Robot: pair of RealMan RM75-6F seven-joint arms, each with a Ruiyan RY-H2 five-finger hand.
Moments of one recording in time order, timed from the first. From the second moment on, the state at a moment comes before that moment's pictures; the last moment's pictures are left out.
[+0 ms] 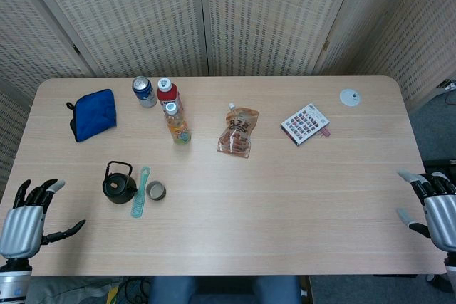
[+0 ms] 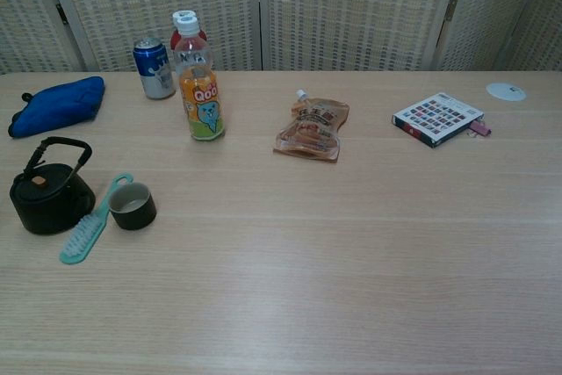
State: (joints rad) left arm -0.10 -1.16 -0.02 -1.77 1.45 1.54 0.22; right arm 0.04 -1.03 0.04 -1.58 -1.59 1.57 0.00
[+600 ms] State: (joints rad) left arm -0.22 -1.16 -0.09 -1.73 1.44 1.38 0.19; right arm 0.04 -1.03 0.06 -1.60 -1.60 1.59 -0.01
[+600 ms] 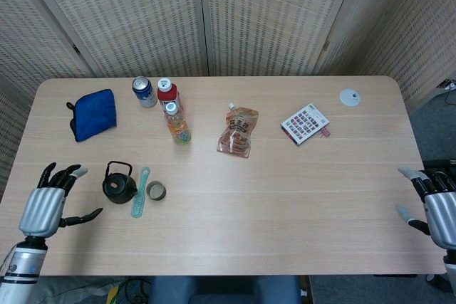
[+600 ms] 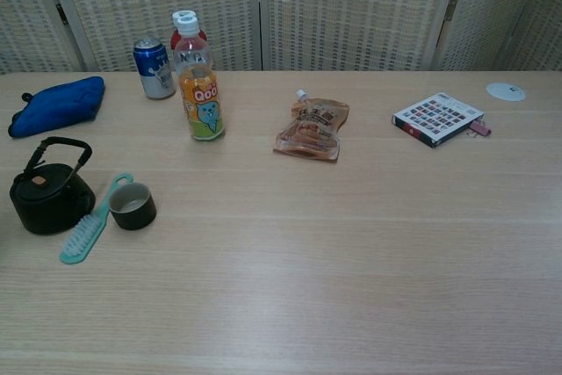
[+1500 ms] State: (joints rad) left arm -0.61 -1.33 -0.18 -1.30 1.04 0.78 0.23; right arm 0.03 -1.03 0.06 -1.59 -1.57 1.59 0.00
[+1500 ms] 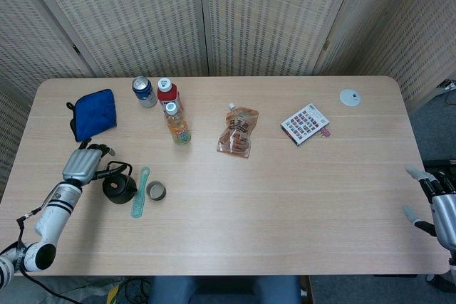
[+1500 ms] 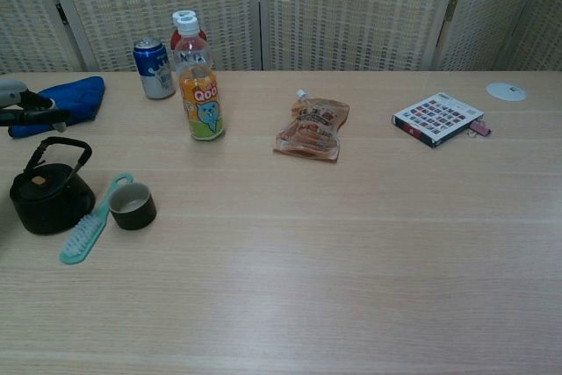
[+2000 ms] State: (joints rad) left arm -0.65 -1.39 -0.14 -1.23 1.04 0.75 0.23; right arm 0.03 -1.04 0.06 -1.57 -1.56 1.58 0.02
